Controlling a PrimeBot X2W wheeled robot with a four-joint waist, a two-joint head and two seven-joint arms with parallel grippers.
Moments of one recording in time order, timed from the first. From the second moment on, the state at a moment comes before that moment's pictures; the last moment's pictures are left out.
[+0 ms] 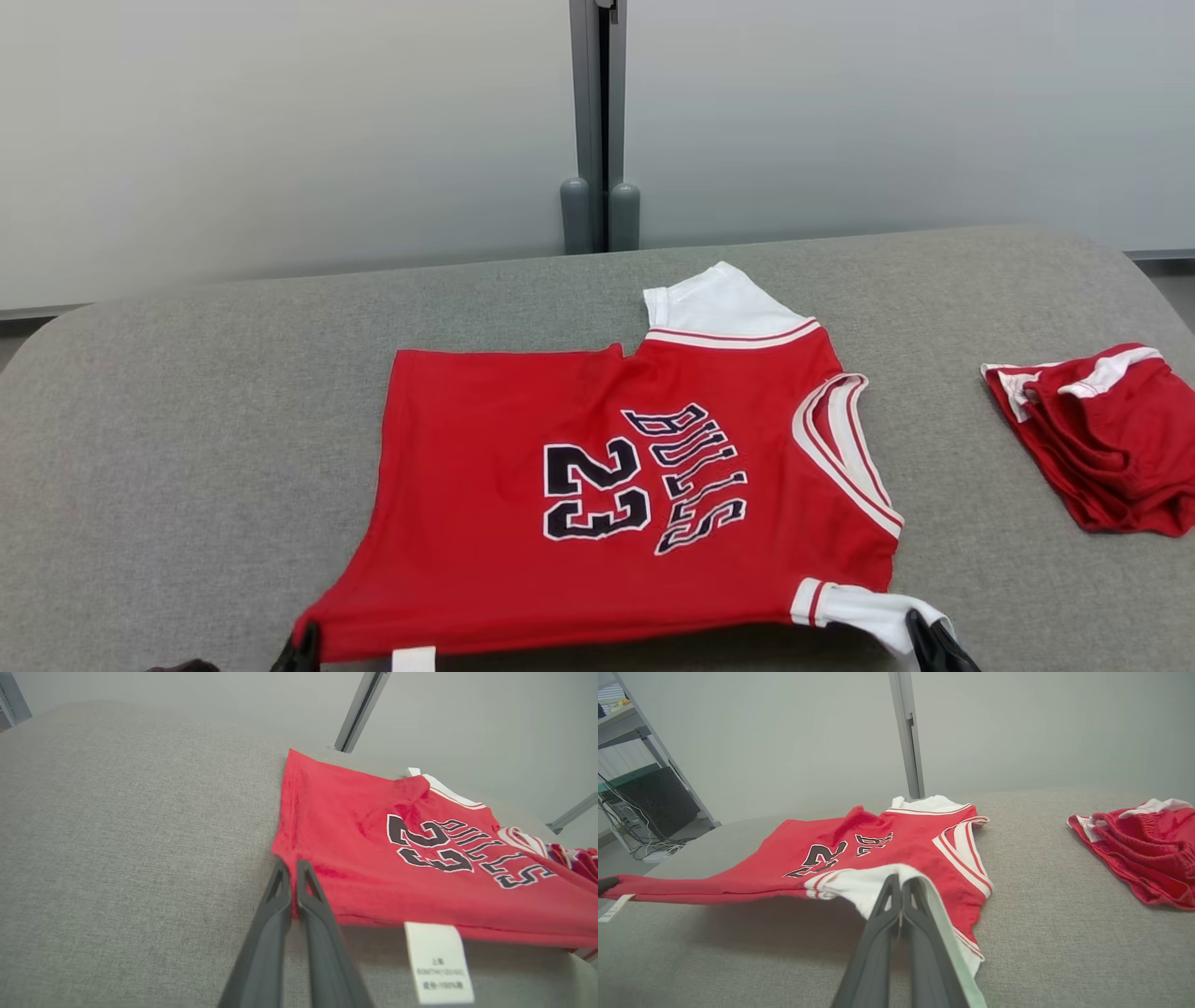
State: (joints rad) left arm 0.29 0.36 -0.28 -0.13 -0.71 0.29 -0.03; right arm 0.39 -0.12 0.17 -0.22 0.26 0.13 0.00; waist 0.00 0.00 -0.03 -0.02
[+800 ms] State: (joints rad) left arm -0.18 0.37 -0.34 0.19 -0.79 0.06 0.13; right arm -0.23 -0.33 0.42 0.13 0.37 0.13 0.03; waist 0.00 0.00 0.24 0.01
